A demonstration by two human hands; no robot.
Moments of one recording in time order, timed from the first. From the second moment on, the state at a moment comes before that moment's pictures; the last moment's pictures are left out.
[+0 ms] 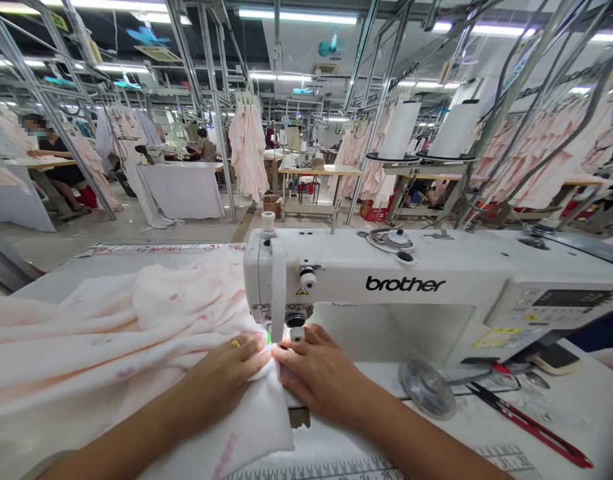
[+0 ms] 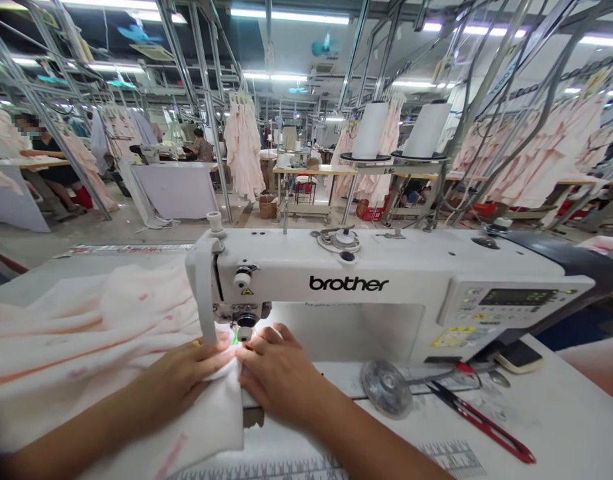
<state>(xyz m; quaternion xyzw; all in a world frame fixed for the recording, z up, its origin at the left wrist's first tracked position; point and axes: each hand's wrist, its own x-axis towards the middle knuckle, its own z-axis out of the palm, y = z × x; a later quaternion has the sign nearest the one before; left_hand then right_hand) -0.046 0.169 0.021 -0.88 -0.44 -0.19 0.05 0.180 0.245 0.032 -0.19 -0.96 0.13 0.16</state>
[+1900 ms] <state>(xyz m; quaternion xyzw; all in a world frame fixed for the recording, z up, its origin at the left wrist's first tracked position) -0.051 0.166 0.022 -0.88 -0.44 -0.19 -0.04 0.182 0.230 0.029 0.01 -0.99 0.10 0.12</state>
